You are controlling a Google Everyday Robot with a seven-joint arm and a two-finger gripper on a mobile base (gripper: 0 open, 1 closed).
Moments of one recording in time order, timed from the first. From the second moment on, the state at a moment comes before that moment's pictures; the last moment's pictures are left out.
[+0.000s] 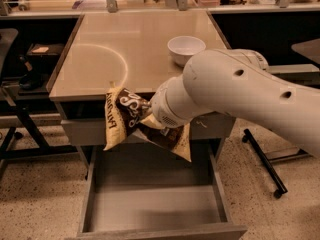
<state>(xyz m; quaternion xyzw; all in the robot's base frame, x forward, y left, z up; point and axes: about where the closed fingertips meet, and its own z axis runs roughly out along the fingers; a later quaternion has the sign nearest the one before) 0.507 0.020 0.829 -0.58 0.73 0.06 0.34</state>
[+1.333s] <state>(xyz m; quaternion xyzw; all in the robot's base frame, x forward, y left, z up) 0.557 0.116 0.937 -0.67 0.63 0.06 0.40</state>
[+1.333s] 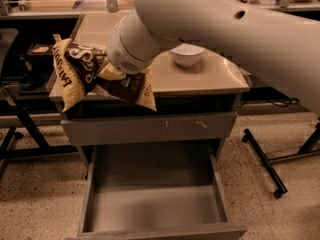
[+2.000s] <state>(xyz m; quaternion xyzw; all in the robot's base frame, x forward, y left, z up) 0.639 0.127 0.942 -0.66 0.62 0.06 0.42</state>
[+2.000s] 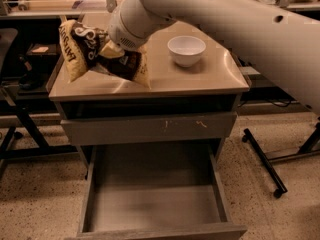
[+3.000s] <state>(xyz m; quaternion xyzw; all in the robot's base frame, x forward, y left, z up) 0.729 0.129 0.884 -0.65 0.65 0.08 0.38</state>
